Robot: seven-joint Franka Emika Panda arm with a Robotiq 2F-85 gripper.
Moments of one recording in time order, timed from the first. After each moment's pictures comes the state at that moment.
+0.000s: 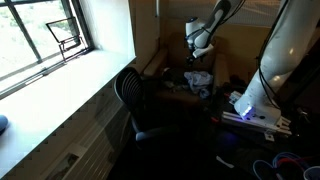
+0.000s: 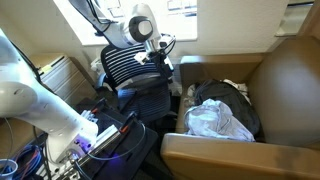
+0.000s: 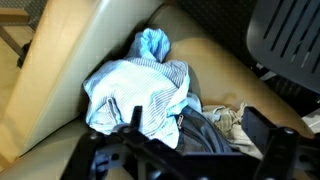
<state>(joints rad) -0.20 0.24 -0.18 -2.43 -0.53 2.59 0.60</state>
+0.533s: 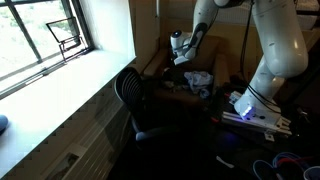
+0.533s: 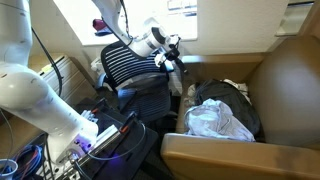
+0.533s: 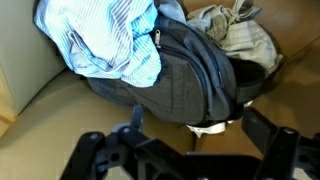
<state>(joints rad) 0.09 0.66 -0.43 -2.07 -0.73 2.82 1.17</state>
